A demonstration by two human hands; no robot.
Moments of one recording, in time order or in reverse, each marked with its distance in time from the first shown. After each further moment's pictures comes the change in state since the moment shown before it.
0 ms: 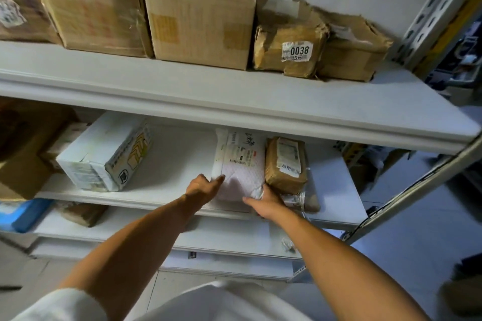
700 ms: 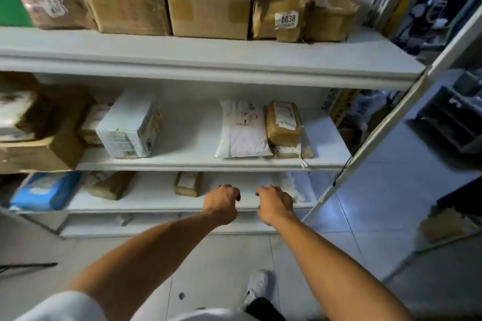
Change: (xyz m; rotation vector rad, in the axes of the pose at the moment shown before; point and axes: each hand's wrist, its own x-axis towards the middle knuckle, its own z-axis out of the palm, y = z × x) left_hand -0.164 -0.087 0.006 0.743 -0.126 0.518; right_hand -0.178 0.016 0.082 -0.738 0.183 -0.106
